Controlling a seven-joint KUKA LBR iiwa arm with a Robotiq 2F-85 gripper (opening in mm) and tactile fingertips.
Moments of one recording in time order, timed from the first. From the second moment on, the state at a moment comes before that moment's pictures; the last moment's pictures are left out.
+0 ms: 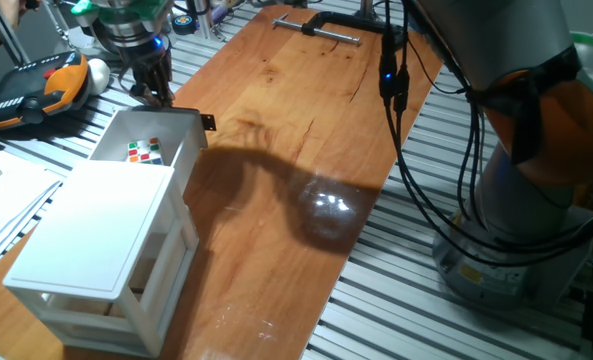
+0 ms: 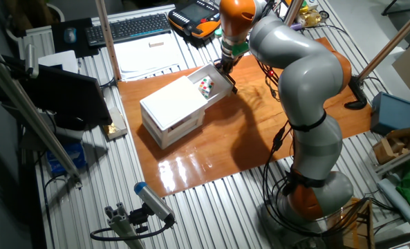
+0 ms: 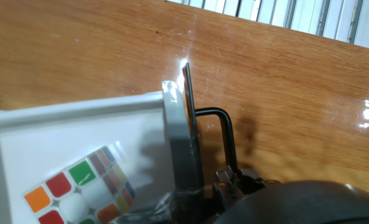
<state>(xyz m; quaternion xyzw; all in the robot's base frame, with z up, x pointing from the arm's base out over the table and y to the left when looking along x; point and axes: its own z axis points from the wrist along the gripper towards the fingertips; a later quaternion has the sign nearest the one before) 0.660 0.052 0.181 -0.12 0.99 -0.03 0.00</state>
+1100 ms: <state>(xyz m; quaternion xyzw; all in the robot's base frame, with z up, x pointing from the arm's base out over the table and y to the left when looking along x) 0.660 0.049 0.180 -0.11 0.99 -0.03 0.01</state>
